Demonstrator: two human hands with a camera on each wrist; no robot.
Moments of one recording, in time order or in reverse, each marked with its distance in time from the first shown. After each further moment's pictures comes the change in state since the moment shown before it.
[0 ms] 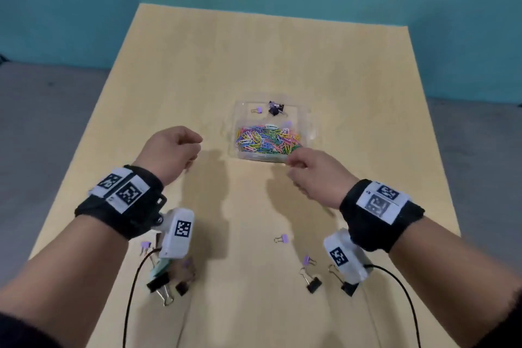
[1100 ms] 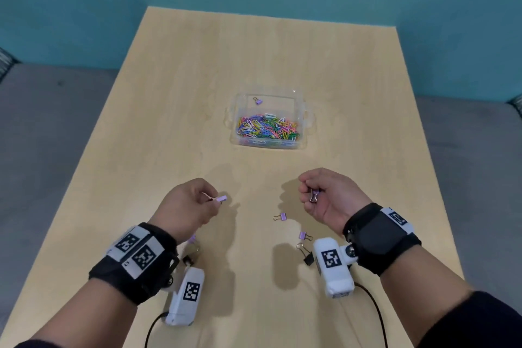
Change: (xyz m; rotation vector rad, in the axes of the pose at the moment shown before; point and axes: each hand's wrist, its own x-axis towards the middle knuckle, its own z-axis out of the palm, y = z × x) left_hand -0.107 -0.052 0.027 0.048 -0.183 -0.052; right_hand -0.063 0.036 0.026 1.098 0.061 0.374
